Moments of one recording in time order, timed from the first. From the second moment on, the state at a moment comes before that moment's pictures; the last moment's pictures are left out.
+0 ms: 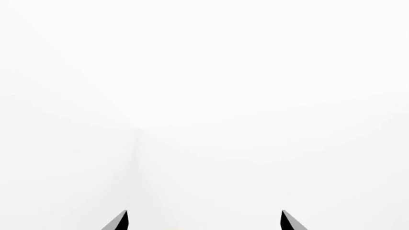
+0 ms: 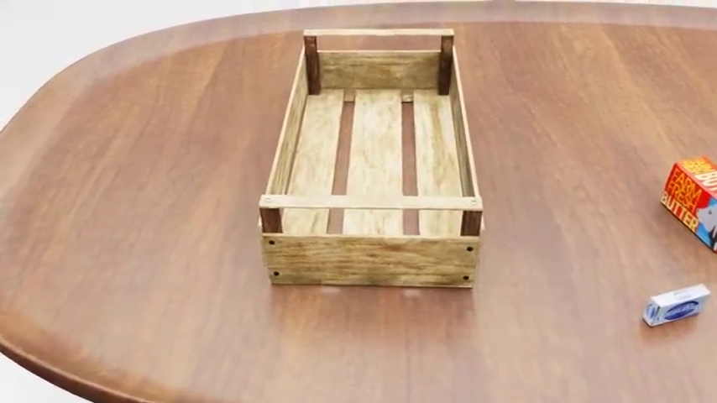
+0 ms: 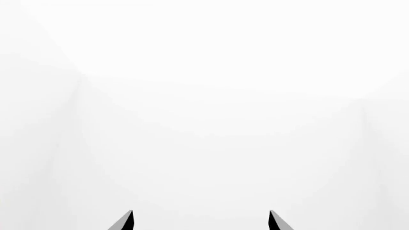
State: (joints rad) left arm 0.48 -0.23 0.15 0.48 0.41 0.79 -0.65; right arm -0.46 0.28 -0.23 -0.55 -0.24 -0.62 0.47
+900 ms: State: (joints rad) left arm 0.47 -0.25 0.17 0.48 0.42 0.77 -0.68; right arm -0.45 0.30 -0.26 -0.55 -0.26 -0.62 0.49
